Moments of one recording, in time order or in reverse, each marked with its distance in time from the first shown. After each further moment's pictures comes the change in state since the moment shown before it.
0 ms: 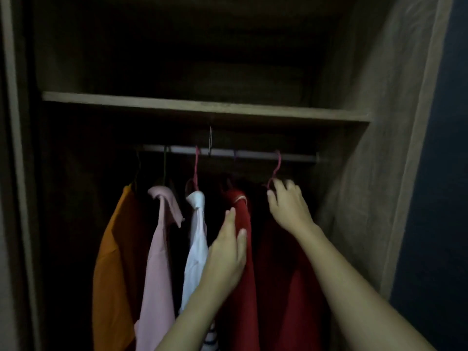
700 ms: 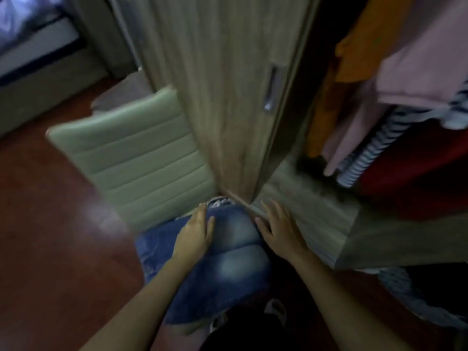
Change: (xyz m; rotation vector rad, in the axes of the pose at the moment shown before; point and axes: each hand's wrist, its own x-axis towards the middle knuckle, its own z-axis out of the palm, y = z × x) left_hand -0.558 -0.194 -0.281 0.469 -0.218 -1.098; right_hand -0.556 -0.239 0.223 0.361 -1.048 -0.311
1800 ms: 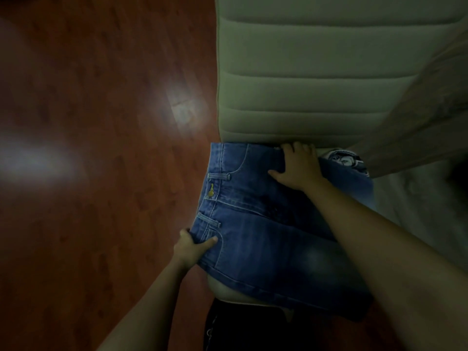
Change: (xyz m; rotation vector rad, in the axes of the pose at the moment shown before) left_hand -0.090 -0.349 0.172 -0.716 0.012 -1.136; right_hand 0.195 -0.063 0.342 -0.438 -0.402 -0.423
